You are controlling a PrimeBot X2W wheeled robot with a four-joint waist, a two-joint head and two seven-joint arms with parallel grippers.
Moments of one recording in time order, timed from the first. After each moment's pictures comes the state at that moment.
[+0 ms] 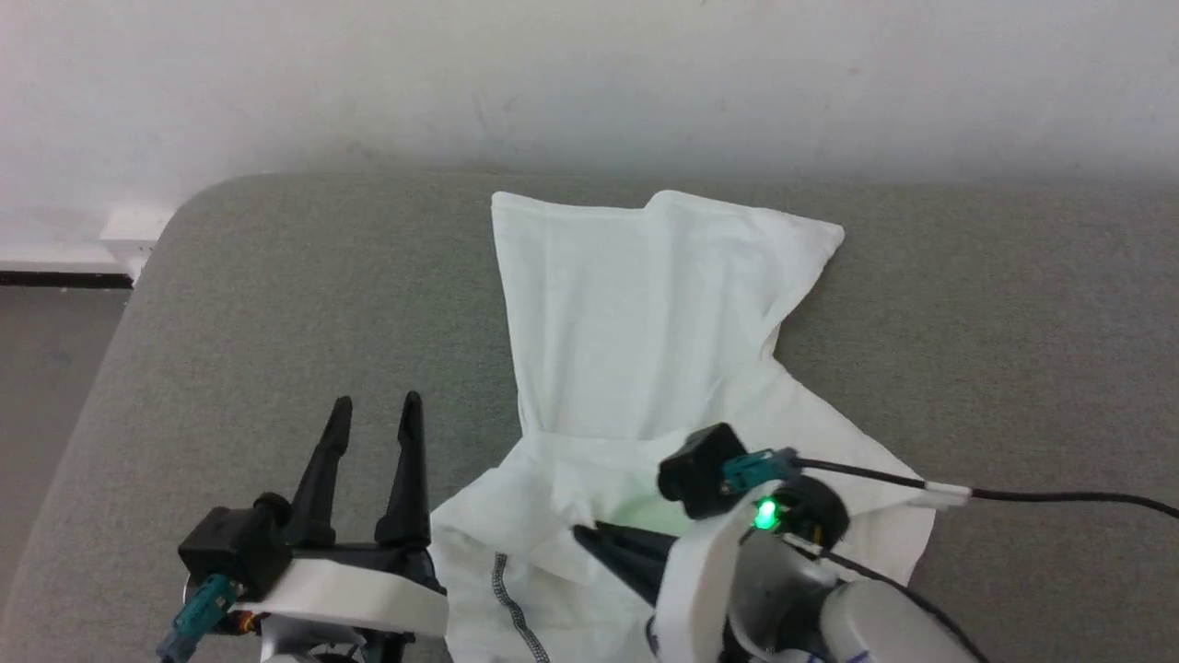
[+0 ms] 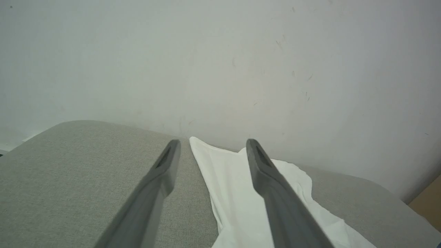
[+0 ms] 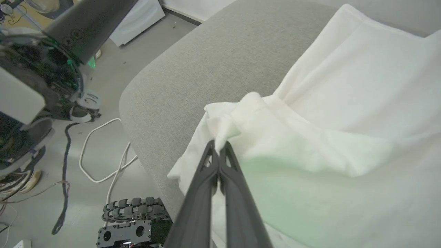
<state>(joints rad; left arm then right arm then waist) 0.04 0.10 -0.12 -0.11 -0.39 0.02 -0.17 -0.20 -0.12 0.57 -0.06 0.51 0.13 0.58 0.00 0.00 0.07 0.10</state>
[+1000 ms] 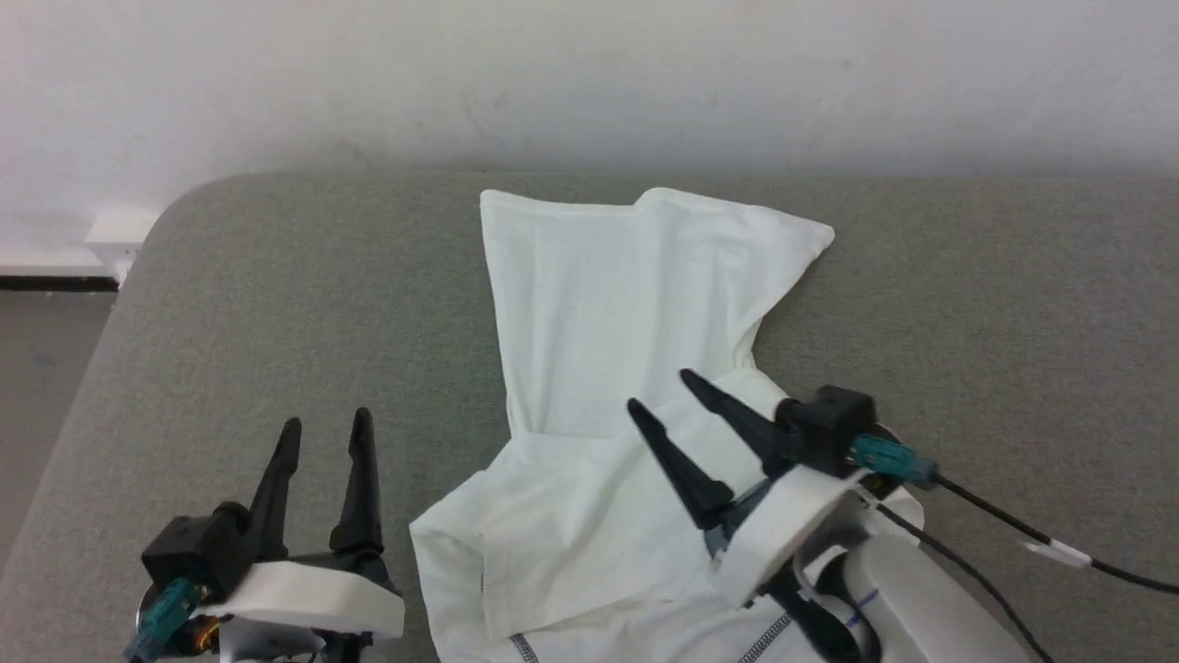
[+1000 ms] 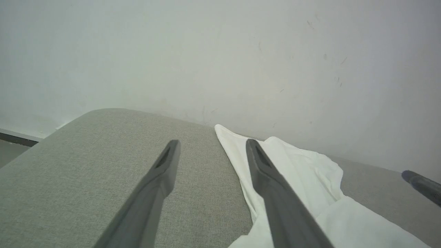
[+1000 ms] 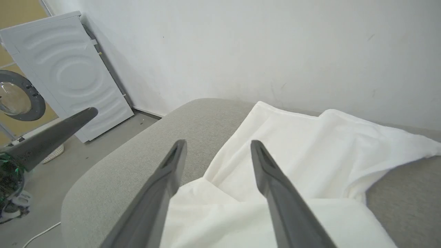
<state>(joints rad) 0.03 0.15 -0.09 -0.03 -0.40 0.06 -0.18 -0.34 -0.11 0.58 0.31 0.51 0.13 -0.11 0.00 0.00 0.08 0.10</state>
